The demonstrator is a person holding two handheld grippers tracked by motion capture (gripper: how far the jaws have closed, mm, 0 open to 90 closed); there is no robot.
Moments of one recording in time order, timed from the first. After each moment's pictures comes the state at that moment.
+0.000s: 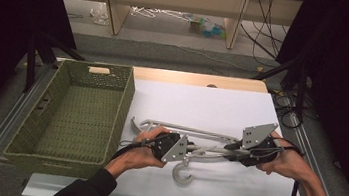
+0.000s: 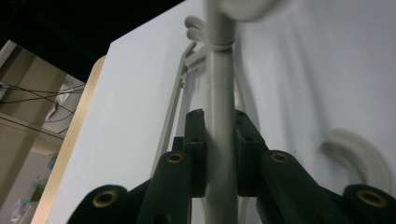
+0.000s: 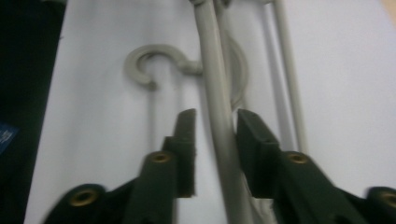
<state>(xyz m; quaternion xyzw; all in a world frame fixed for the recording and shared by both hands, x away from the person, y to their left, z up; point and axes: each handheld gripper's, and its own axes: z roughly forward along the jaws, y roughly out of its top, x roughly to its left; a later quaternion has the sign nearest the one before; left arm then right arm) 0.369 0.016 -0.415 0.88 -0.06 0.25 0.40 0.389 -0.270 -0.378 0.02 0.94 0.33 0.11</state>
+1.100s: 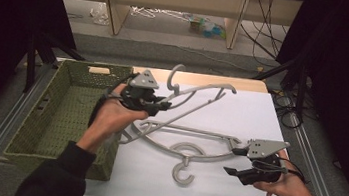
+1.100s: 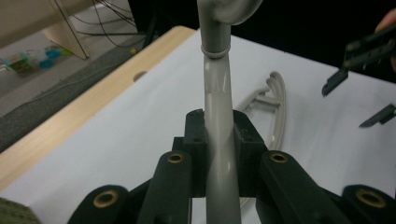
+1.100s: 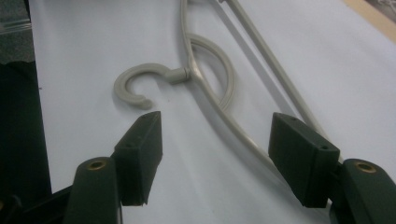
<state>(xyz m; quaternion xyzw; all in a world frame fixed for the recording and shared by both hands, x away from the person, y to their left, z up) 0.399 0.101 -0.289 0.83 0.27 0.17 0.46 0.345 -0.279 -0.400 0.18 0.90 0.37 0.13</state>
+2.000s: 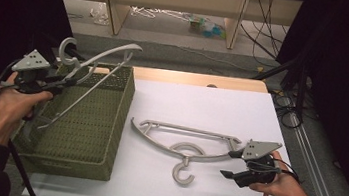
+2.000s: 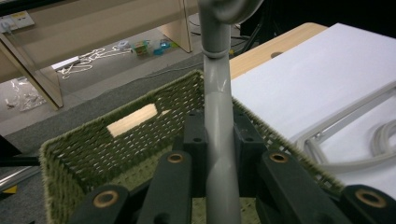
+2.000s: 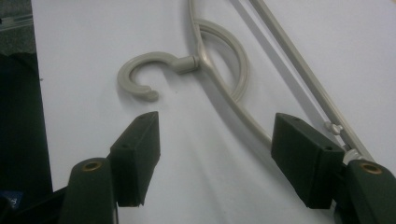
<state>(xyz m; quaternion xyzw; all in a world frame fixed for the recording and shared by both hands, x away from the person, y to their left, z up) 0.397 0.316 -0.310 0.76 0.39 0.28 0.44 0.348 -0.273 -0.412 0.18 0.91 0.36 0.11</state>
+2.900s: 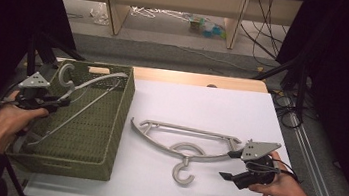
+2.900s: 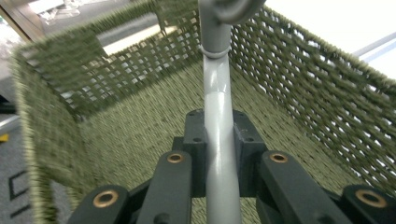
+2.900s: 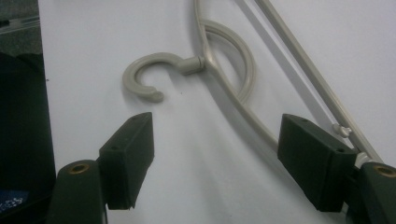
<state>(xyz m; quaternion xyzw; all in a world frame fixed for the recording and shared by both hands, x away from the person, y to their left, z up) 0.403 0.340 -0.372 0.80 0.42 0.22 0.37 0.348 -0.272 -0.414 0.18 0.91 0.37 0.10</state>
